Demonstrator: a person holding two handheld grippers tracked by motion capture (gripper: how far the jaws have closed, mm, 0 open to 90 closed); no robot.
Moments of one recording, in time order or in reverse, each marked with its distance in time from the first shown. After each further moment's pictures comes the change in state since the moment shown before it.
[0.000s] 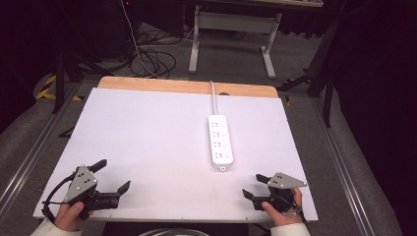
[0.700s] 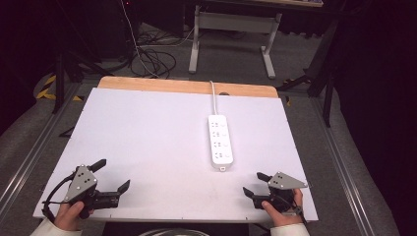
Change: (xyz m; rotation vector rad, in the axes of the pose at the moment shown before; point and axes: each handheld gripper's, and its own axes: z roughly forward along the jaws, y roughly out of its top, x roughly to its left) left arm 0.001 0.000 0.001 -0.001 0.006 -0.002; right arm 0.001 0.003 0.000 -0.011 -0.050 -0.037
